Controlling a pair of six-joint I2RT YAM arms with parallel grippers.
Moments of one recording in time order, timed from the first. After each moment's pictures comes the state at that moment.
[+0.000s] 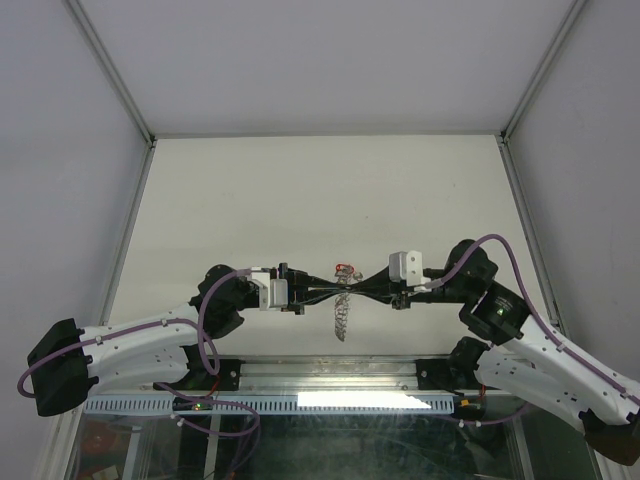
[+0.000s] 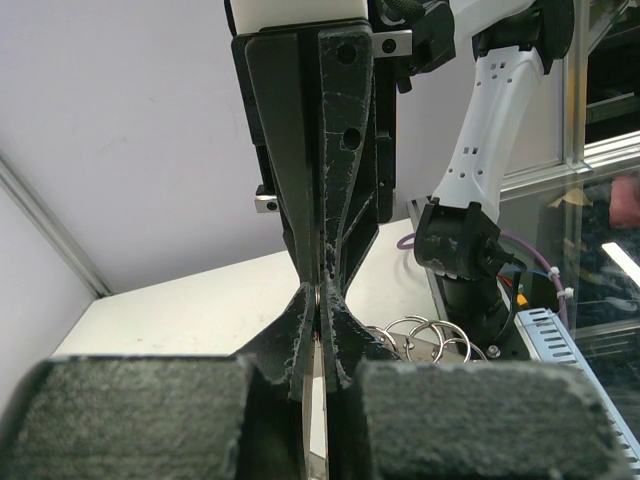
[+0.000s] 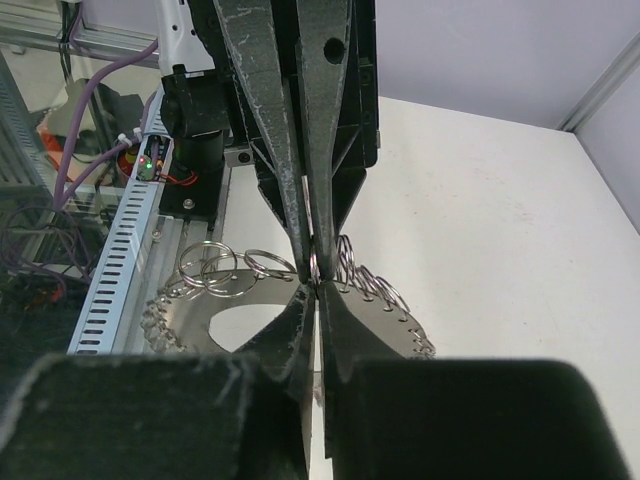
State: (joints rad) left arm -1.05 0.95 0.46 0.87 0.55 0.15; right arm 0.88 0.63 0.69 -0.14 -0.66 -0.29
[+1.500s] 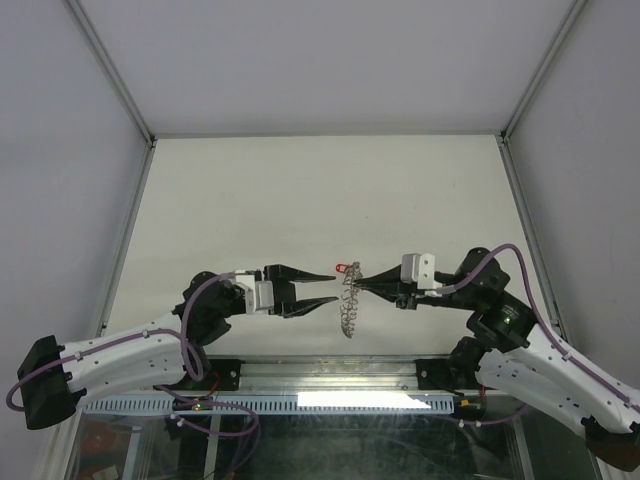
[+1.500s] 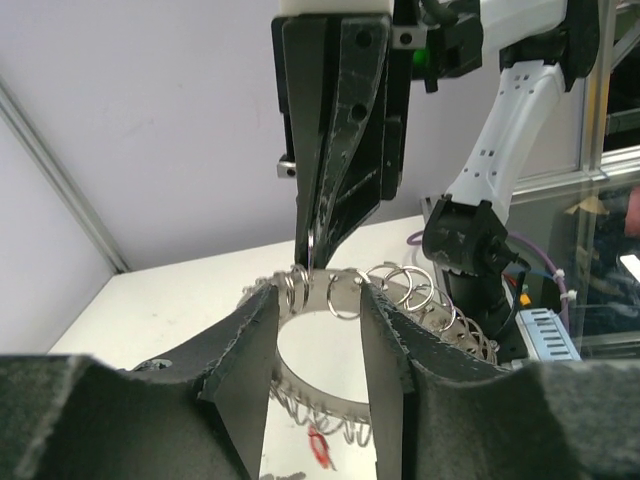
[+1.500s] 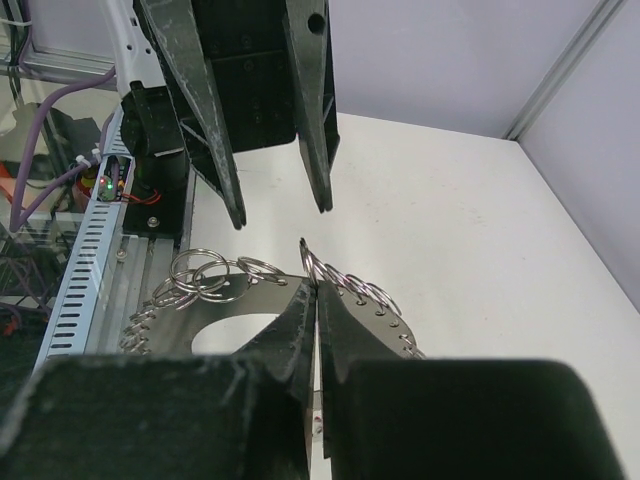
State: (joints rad) left arm -1.05 0.80 0.42 0.76 0.47 0.13; right arm 0.88 0.55 0.64 -0.09 -0.56 -0.27
